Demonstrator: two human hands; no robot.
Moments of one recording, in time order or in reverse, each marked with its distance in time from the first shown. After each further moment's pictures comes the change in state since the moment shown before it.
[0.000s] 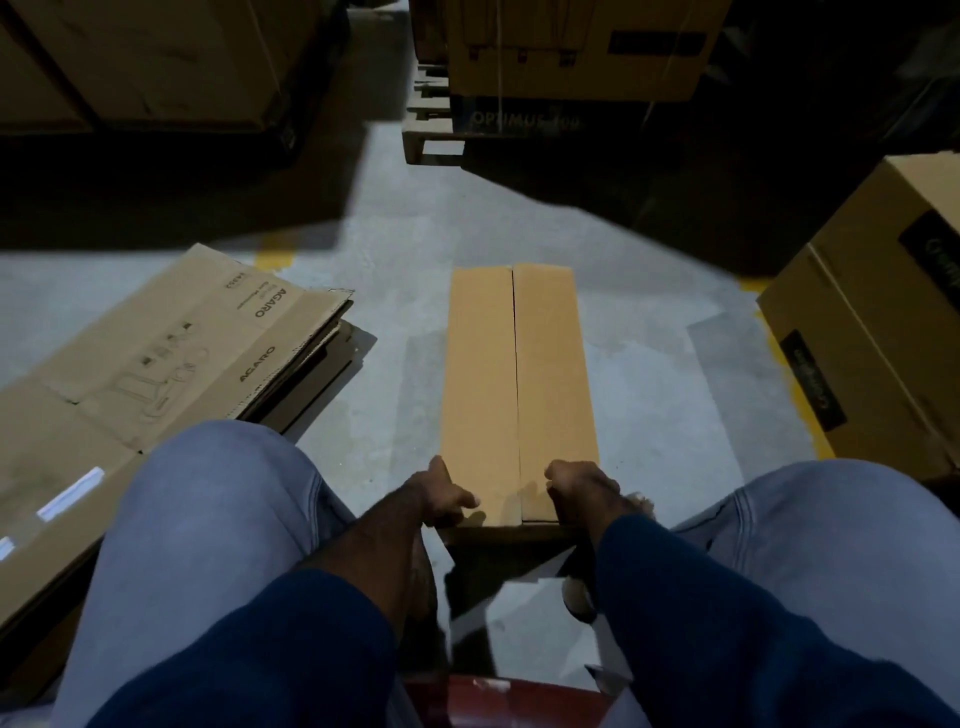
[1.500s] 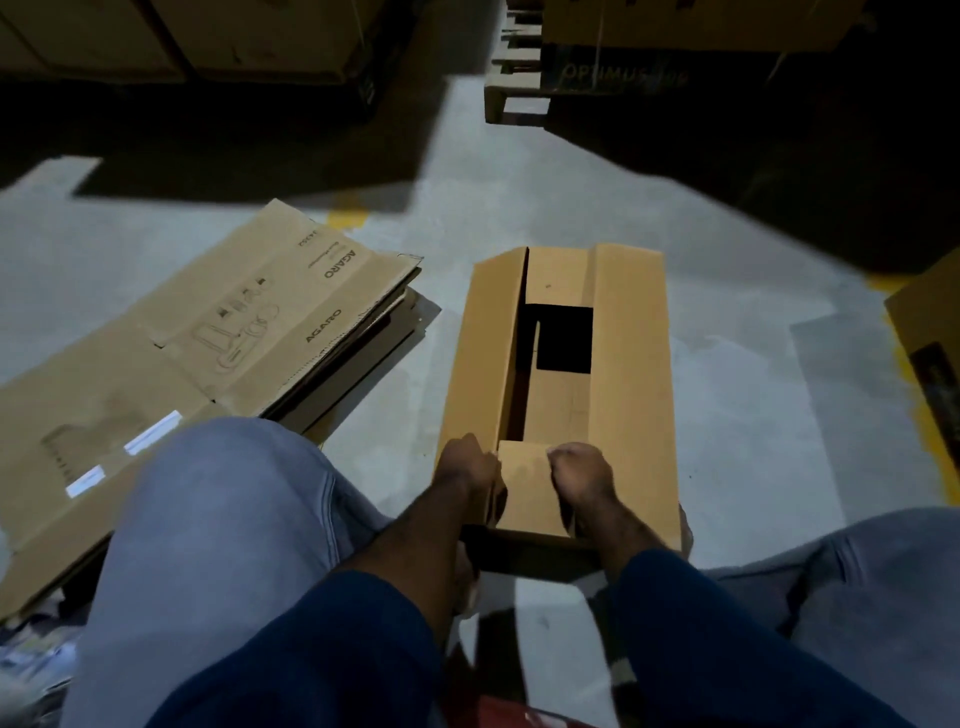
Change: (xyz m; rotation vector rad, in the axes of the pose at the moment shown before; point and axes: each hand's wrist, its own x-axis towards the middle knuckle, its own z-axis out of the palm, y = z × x) left_hand 0.027 -0.021 -0.014 0.108 0.324 -0.072; right_hand -0.008 -0.044 0.076 0.269 -0.075 -0.380
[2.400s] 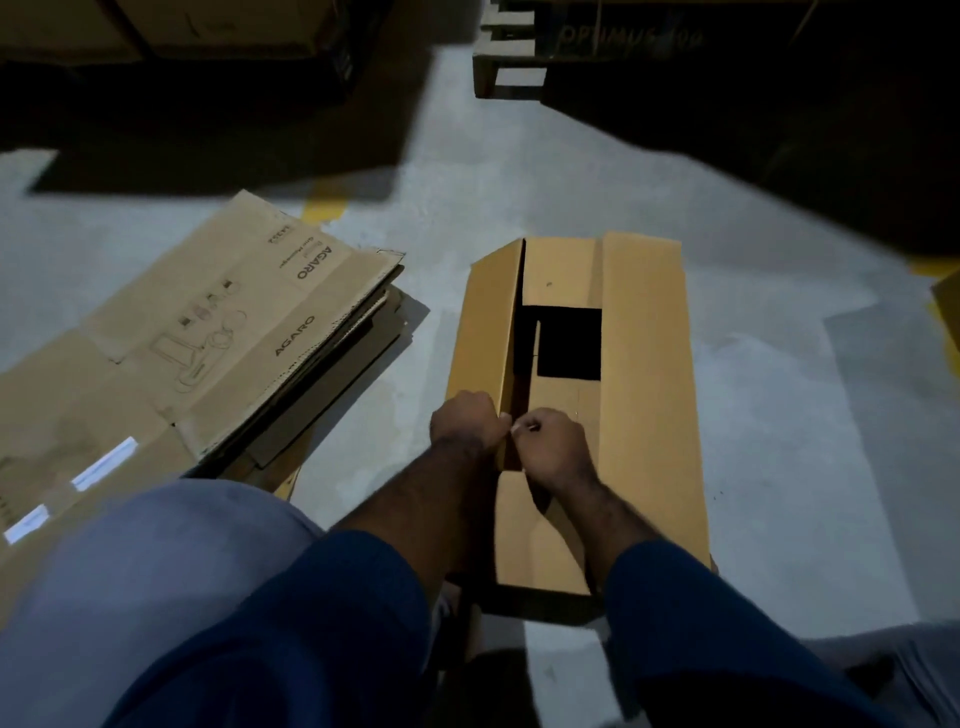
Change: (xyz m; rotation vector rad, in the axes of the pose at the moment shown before) left_hand 0.092 0.051 -0.027 0.341 0.165 0.164; right_hand 0.053 -0.059 0.024 -0.155 -0.023 -0.331
